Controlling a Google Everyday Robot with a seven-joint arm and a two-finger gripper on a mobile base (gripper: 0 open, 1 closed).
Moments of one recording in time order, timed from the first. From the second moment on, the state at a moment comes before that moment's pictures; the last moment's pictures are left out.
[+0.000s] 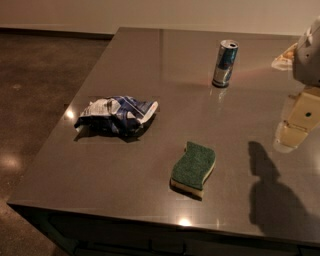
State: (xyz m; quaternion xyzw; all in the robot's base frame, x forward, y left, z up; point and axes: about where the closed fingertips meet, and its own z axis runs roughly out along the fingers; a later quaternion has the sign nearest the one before) arm 0.438 -0.217 0.976 -0.60 0.78 -0.03 0.16
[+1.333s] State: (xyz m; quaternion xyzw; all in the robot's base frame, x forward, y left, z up) arm 0.492 -0.120 0.957 -0.63 0.75 0.01 0.18
